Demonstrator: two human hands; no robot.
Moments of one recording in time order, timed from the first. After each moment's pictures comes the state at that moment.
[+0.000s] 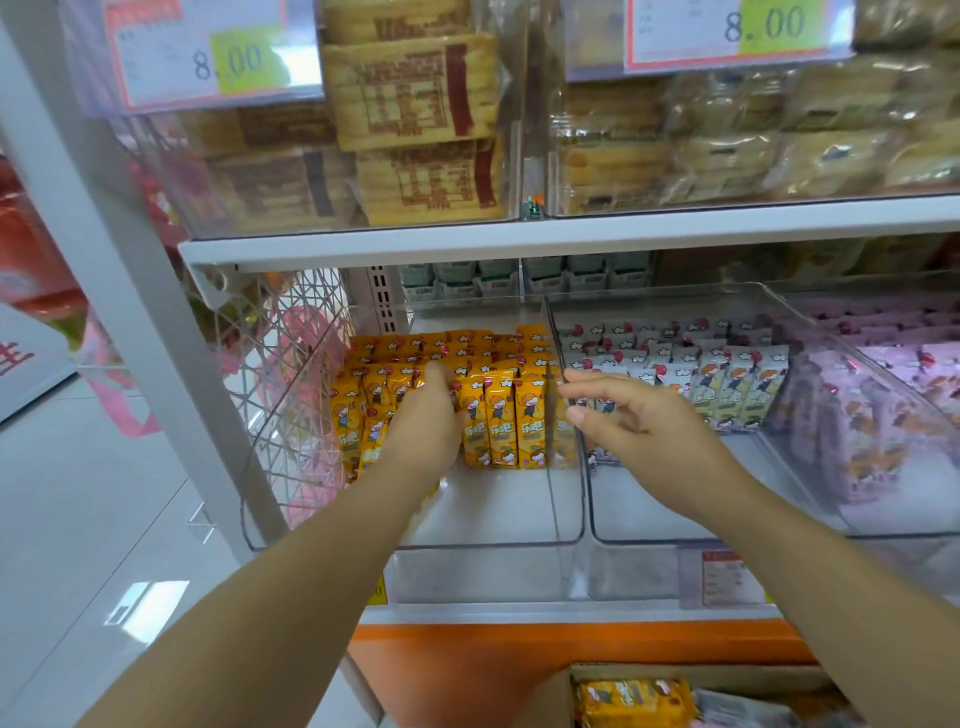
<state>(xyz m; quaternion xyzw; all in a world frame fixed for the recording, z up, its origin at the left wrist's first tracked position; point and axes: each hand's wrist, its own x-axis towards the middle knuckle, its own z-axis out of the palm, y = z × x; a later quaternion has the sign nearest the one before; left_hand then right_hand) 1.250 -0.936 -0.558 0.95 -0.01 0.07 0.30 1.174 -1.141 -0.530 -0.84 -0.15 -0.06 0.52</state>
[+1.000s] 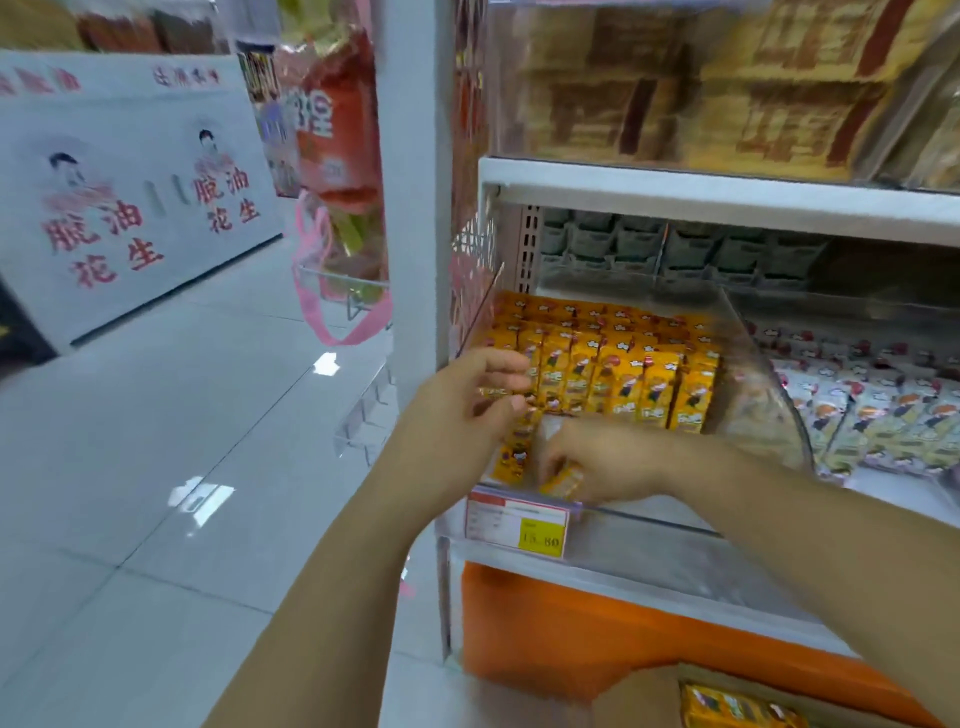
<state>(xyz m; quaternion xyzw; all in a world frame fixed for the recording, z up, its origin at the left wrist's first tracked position) 1.143 -0.825 -0.528 0.79 -0.06 0.10 0.60 1.231 -0.990 -0.555 -0.90 -0.41 0.17 -0.02</state>
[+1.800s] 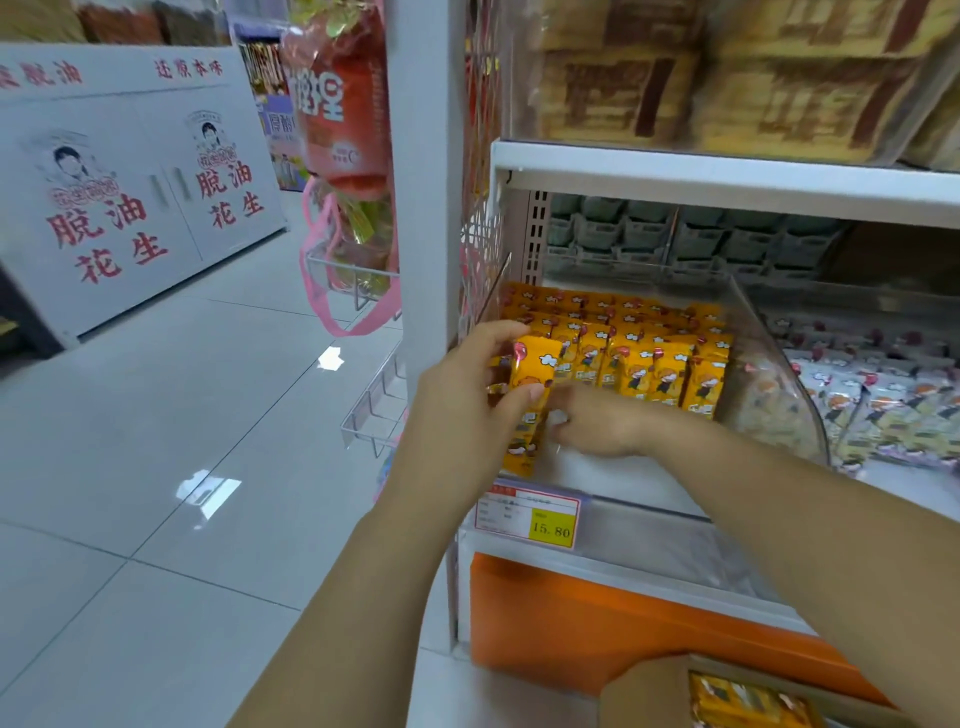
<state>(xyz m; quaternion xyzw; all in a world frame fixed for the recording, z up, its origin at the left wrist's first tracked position) 1.140 -0.832 -0.529 0.82 -0.05 0.19 0.54 1.240 -0.971 -0.552 -0.93 -0.27 0.19 0.15</state>
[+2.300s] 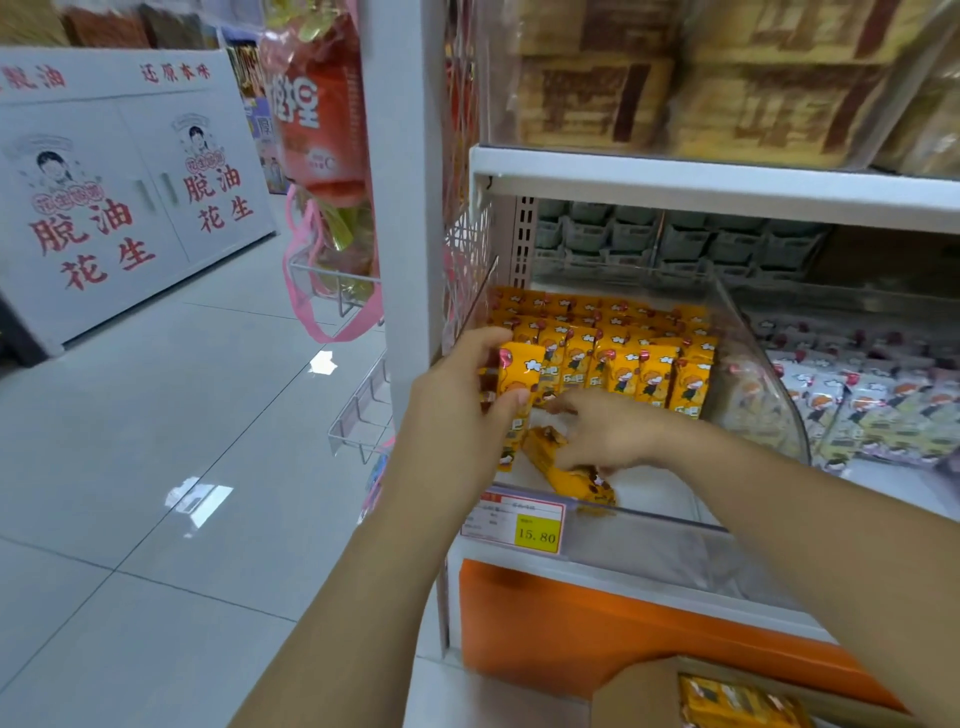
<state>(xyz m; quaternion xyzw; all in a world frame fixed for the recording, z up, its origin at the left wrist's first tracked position) 1.145 -0.838 -0.531 0.85 -0.02 0.20 0.49 1.231 -0.987 -0.545 -0.94 -0.15 0.23 0.22</state>
